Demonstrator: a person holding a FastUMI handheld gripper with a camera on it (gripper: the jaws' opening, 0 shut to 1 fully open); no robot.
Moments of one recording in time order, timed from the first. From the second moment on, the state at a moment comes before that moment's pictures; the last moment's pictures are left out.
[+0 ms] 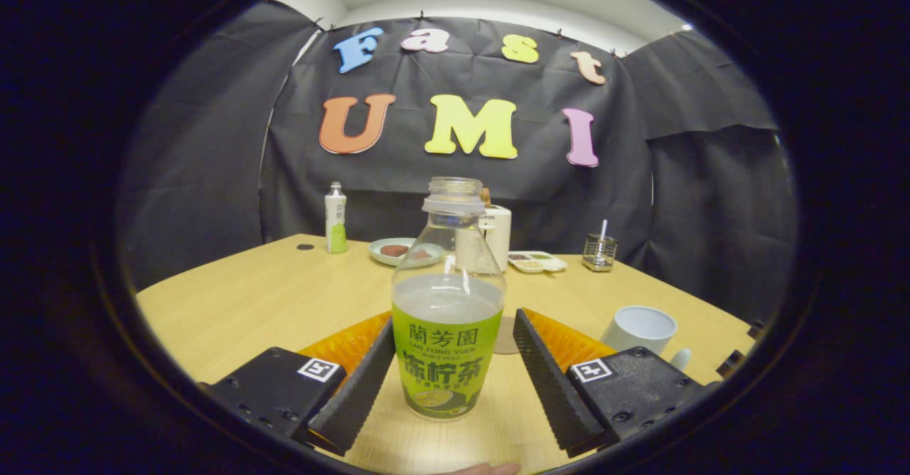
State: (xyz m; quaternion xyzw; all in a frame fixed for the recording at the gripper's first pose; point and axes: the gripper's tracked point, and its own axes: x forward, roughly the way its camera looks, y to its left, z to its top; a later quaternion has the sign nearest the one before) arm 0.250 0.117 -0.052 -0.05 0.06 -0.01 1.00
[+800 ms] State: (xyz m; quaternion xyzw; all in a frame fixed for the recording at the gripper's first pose) arm 0.205 0.151 -0.029 0.07 0.08 0.09 0.99
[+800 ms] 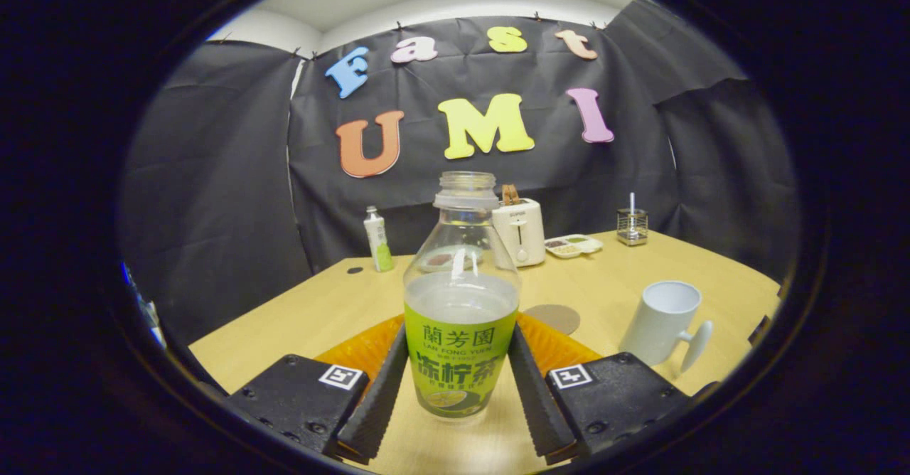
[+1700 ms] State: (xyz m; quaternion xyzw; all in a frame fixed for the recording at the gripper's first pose) arm 0.200 0.136 0.021 0.41 0.08 0.19 0.89
